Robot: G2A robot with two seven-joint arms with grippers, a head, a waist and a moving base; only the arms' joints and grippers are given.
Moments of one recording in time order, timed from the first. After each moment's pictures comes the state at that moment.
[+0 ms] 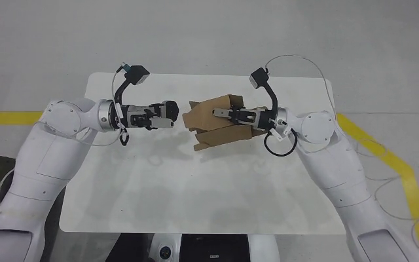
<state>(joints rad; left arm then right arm) 0.78 -0.85 -1.10 -1.47 -0.56 -0.59 -1.23 -0.81 -1.18 1.06 -1.46 0.26 -0.25 0.93</state>
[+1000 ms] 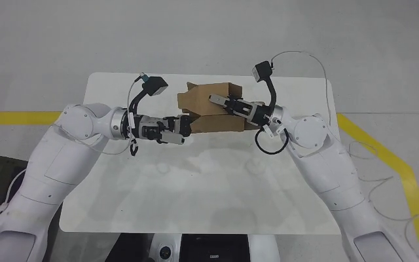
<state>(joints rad) 0.77 -0.85 -1.00 -1.53 -0.66 -0.55 -1.27 -0.82 -1.21 1.03 -1.50 0.22 -0.28 0.72</state>
